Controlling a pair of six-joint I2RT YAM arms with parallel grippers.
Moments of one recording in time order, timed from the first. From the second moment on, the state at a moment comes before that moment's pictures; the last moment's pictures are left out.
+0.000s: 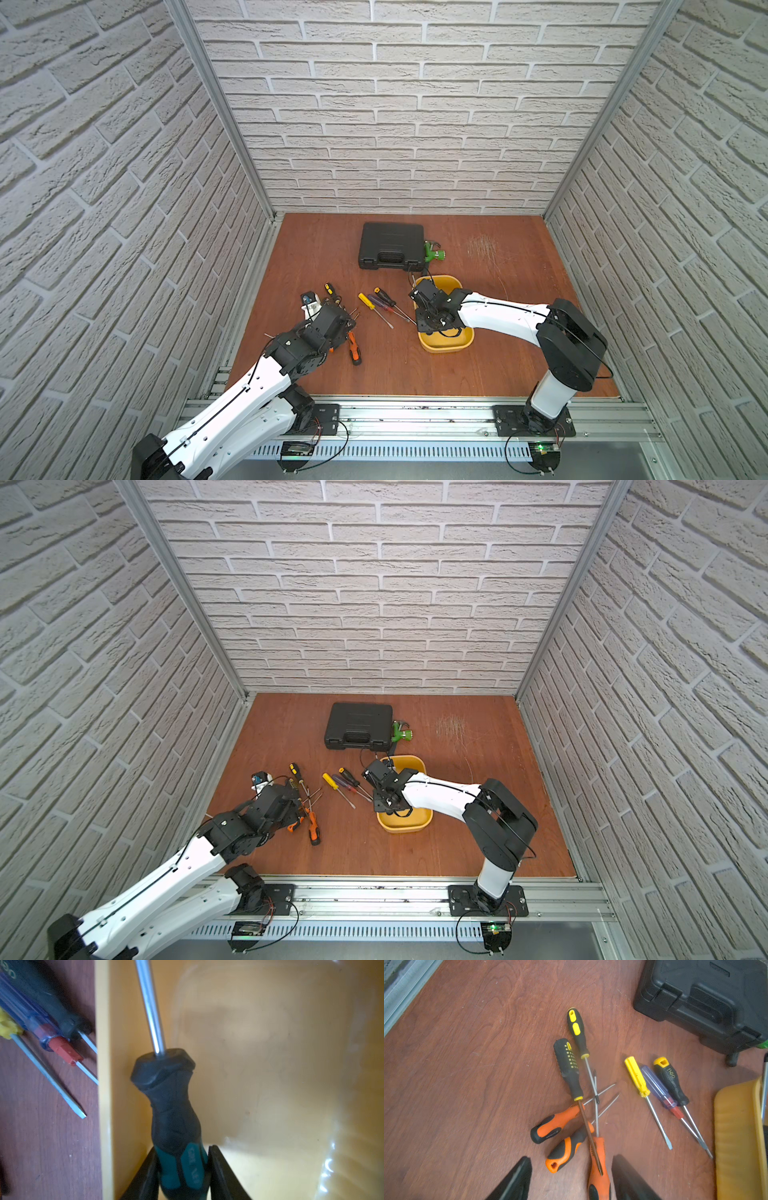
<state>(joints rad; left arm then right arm) -0.68 0.77 0.61 -0.86 -0.47 -0.90 0.80 1.72 1.08 -0.63 0.16 0.73</state>
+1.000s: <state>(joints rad) -0.68 0.81 0.60 -0.85 -0.44 -0.90 0.89 1.60 0.98 -0.71 0.10 1.01</state>
